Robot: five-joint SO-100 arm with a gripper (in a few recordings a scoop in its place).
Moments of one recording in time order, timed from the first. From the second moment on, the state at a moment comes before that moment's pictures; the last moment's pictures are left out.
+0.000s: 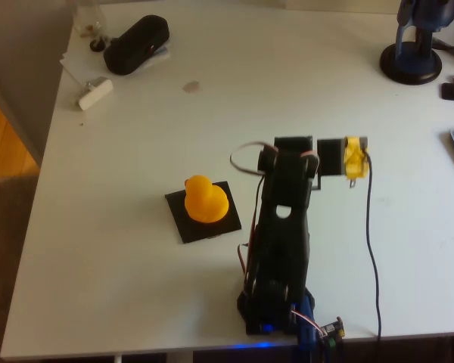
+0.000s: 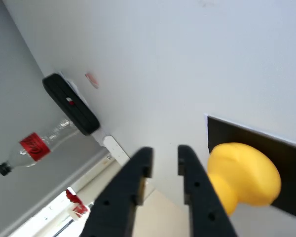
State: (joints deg) arm 18.2 160.3 141.2 63.2 -18.6
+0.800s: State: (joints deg) arm 1.1 187.6 168.8 55.8 -12.1
